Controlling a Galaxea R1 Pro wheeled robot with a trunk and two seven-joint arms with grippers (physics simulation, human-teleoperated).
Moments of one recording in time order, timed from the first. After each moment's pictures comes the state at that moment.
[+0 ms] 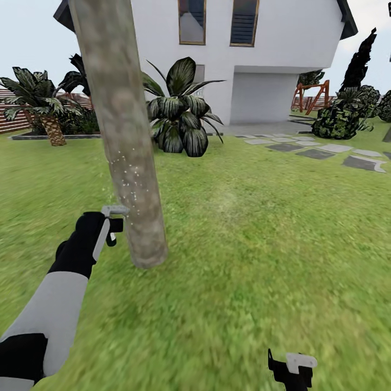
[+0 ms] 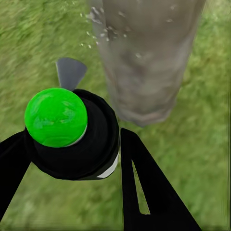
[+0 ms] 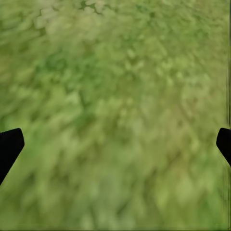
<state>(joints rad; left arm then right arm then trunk) -0.96 0.07 0.05 -1.01 -0.02 0.92 0.13 -0.42 -0.06 0.28 -0.09 -0.26 -0.64 -0.23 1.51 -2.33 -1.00</state>
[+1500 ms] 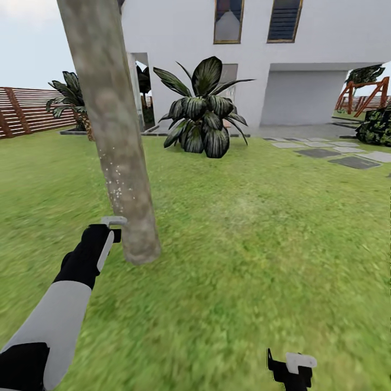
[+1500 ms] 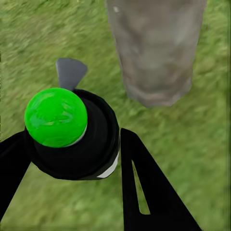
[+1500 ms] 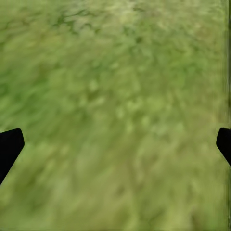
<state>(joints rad) -0.91 0.05 0.06 -0.96 -0.03 0.84 0.26 -0.42 -0.06 0.28 -0.09 -0.26 -0.64 -0.23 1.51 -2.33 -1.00</state>
